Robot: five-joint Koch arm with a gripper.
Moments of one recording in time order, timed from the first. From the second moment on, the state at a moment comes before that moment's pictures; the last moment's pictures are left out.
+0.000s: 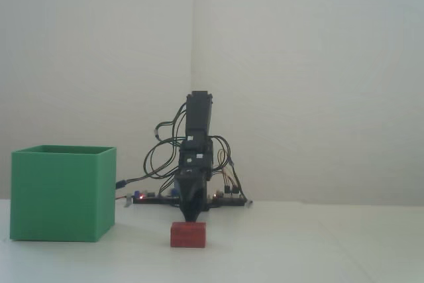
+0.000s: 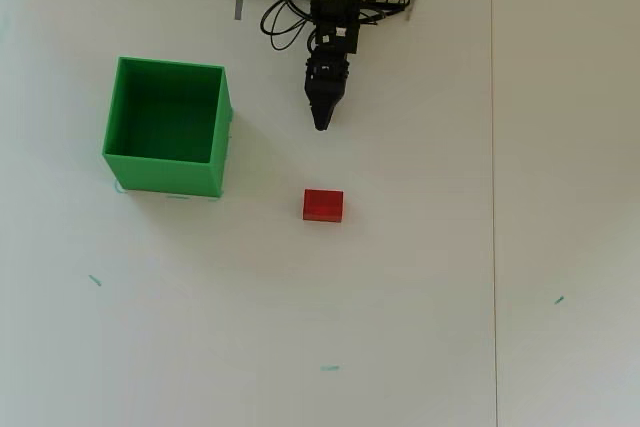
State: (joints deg) arm 2.4 128.5 176.3 2.2 1.8
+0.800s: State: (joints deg) arm 2.3 128.5 176.3 2.2 1.8
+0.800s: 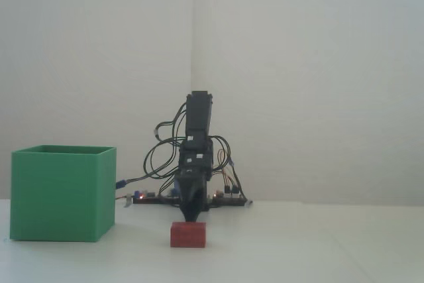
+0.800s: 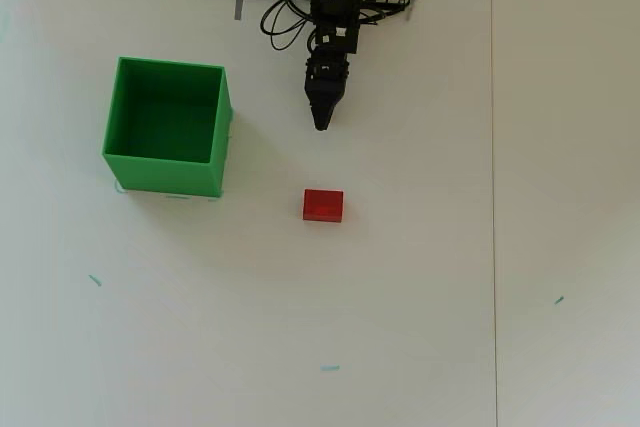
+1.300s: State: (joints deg) arm -4.7 125.6 160.0 15.8 2.4
